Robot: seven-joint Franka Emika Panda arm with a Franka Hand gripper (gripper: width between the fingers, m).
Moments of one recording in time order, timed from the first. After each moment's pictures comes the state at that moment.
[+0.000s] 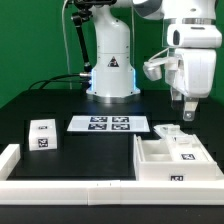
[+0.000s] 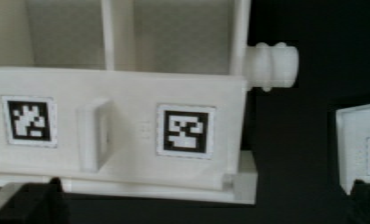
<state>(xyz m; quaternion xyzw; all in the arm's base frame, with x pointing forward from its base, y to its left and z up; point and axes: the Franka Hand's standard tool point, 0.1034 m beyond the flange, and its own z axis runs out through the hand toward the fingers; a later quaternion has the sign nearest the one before) 0.522 0.117 0.103 0.69 0.72 0.04 0.05</state>
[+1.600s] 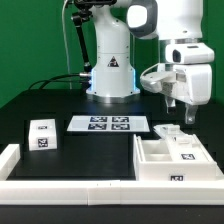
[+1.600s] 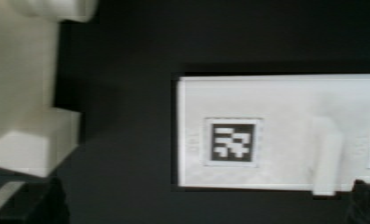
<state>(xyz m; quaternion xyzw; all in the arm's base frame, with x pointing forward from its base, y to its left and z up) 0.429 0.135 0.056 0.63 0.78 0.05 0.03</state>
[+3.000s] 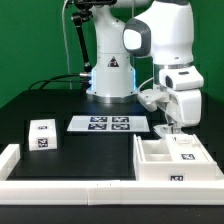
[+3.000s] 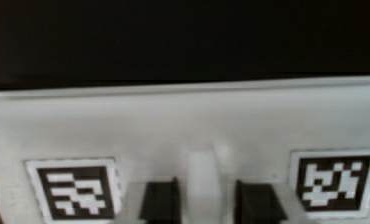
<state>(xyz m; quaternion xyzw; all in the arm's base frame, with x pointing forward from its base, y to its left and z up) 0.391 0.135 0.010 0.63 0.77 0.04 -0.02</state>
